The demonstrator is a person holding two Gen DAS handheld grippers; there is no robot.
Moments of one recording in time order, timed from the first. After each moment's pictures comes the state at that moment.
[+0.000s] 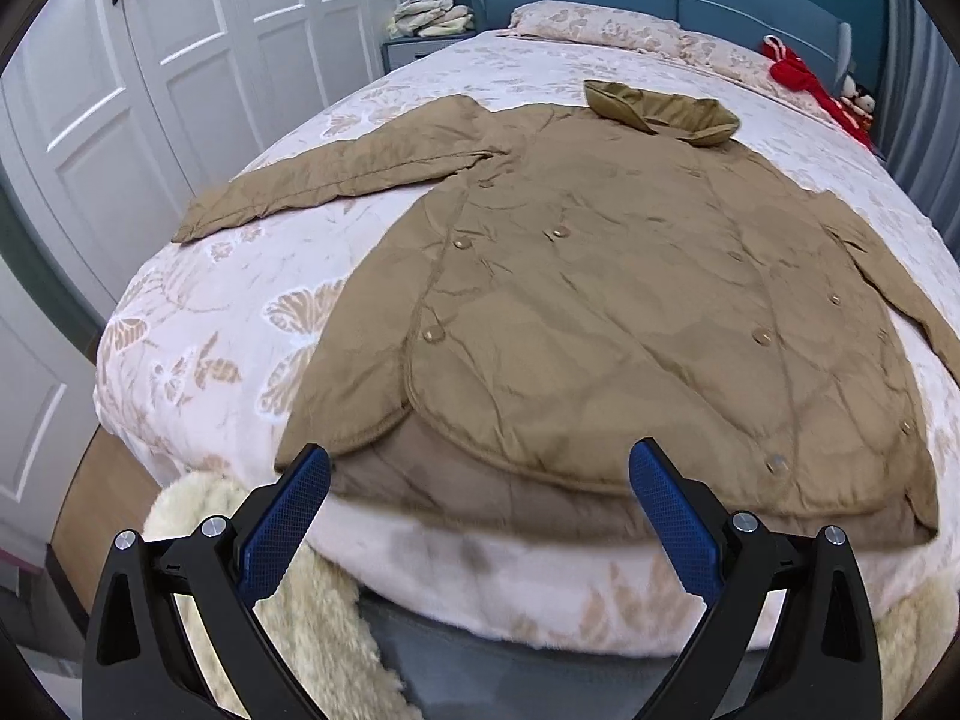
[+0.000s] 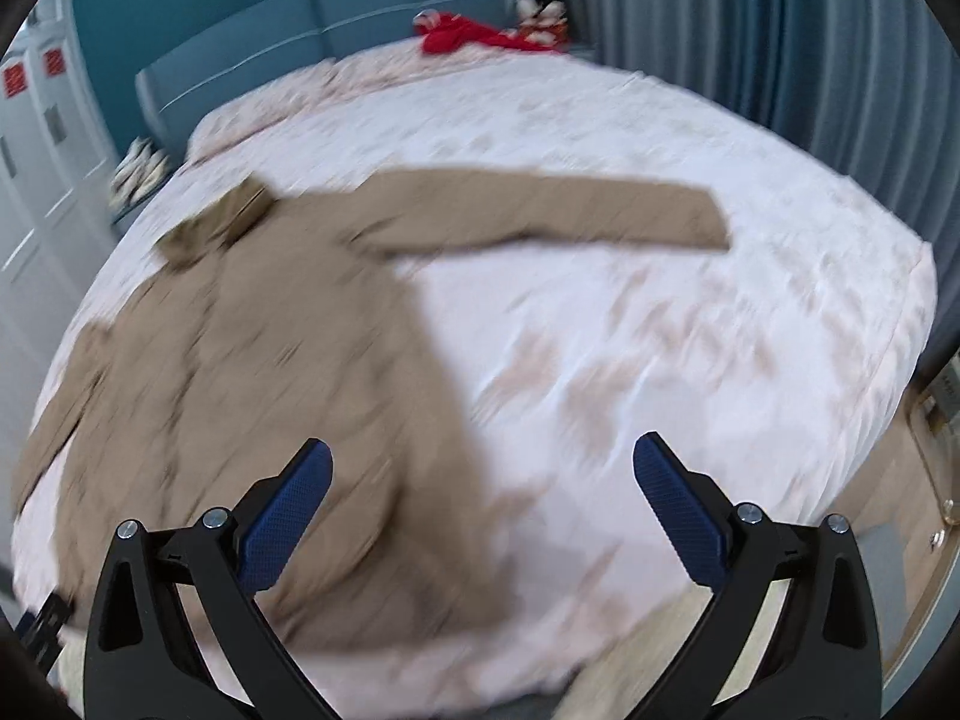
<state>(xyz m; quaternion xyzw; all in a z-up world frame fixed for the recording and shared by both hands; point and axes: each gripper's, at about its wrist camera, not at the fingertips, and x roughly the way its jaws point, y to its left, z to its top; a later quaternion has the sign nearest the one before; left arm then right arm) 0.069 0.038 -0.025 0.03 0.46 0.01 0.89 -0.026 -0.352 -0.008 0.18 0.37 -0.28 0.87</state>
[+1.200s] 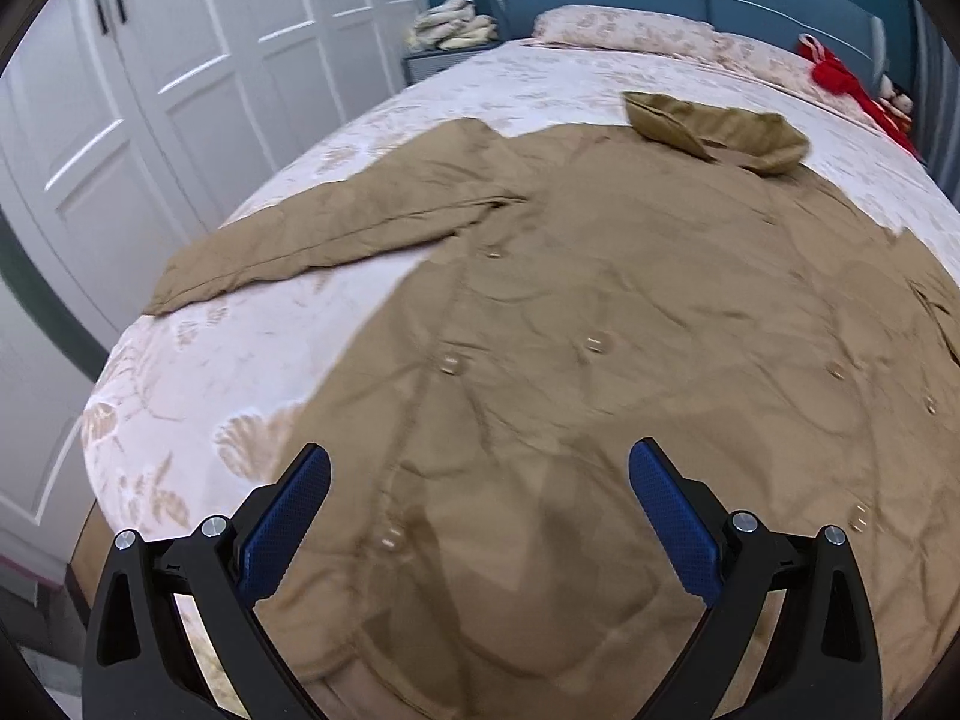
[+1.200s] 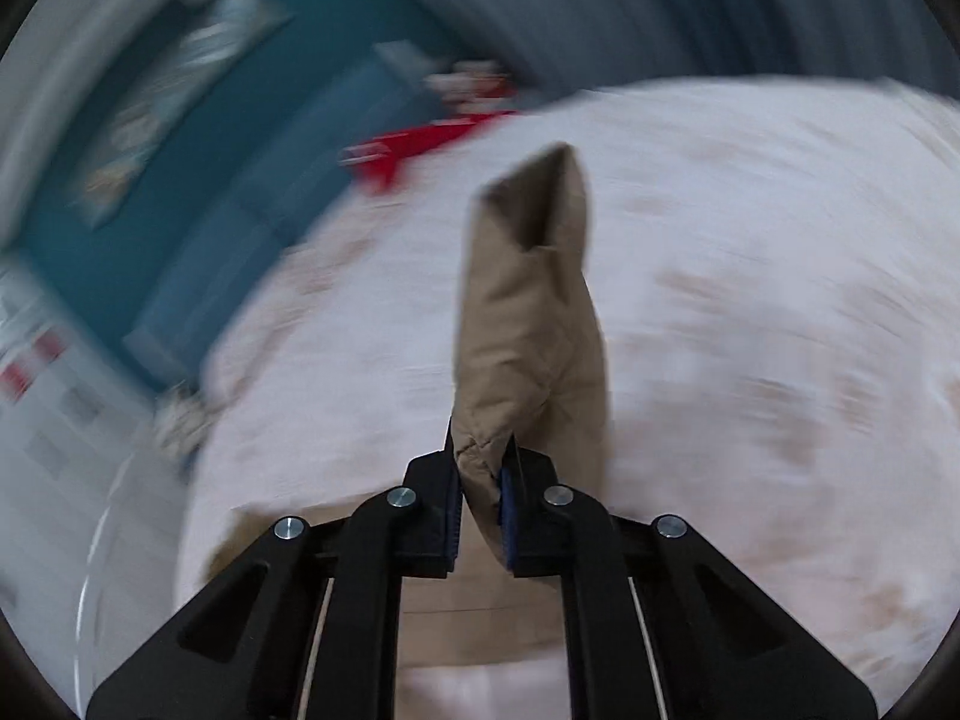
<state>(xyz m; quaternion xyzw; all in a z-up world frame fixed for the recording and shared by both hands) 0.179 0.022 -0.048 0.05 0.44 0.06 0.89 0.132 -0.564 0.025 0.38 0.19 -0.20 0.88</state>
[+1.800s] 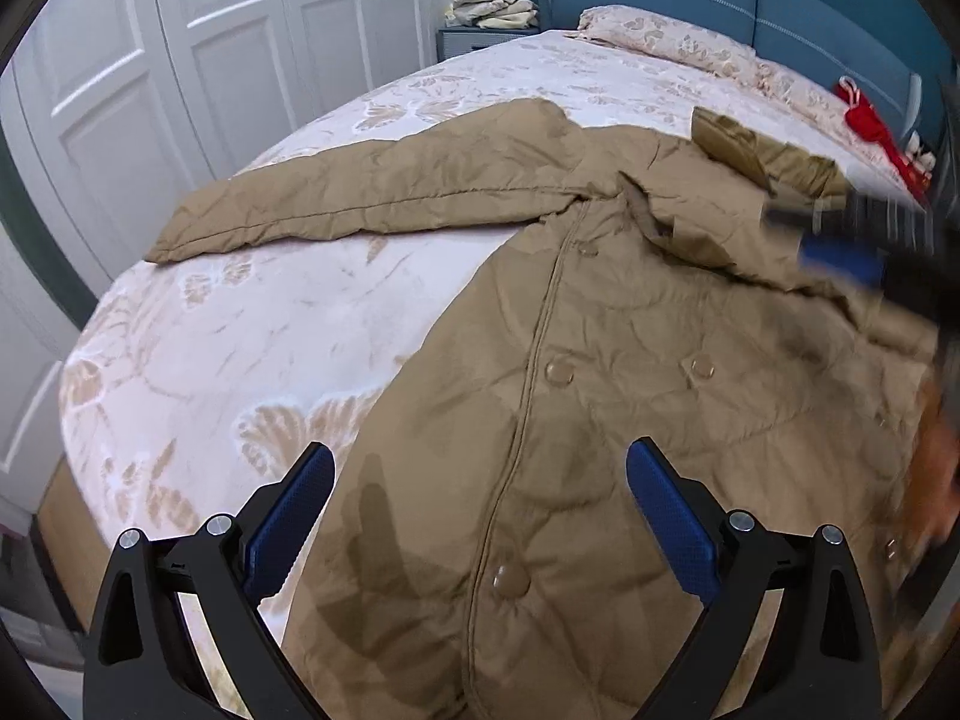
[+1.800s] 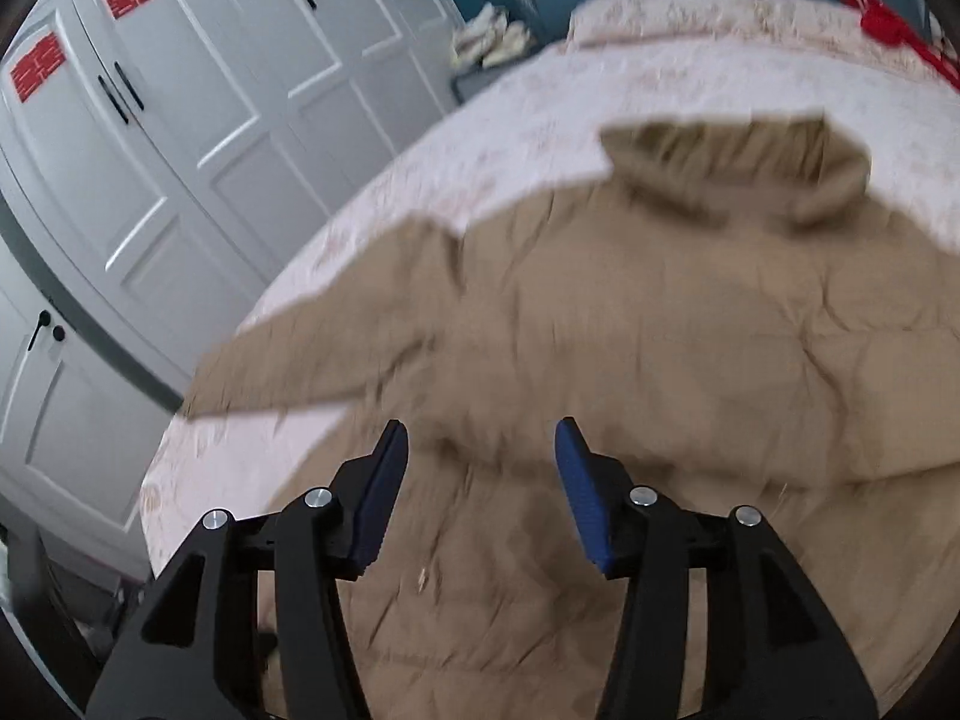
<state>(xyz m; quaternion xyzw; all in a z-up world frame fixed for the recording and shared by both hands) 0.198 0.083 -0.054 -0.03 0.46 0.05 0.89 0.305 -0.140 -0.053 0.15 0.42 0.18 0.87</state>
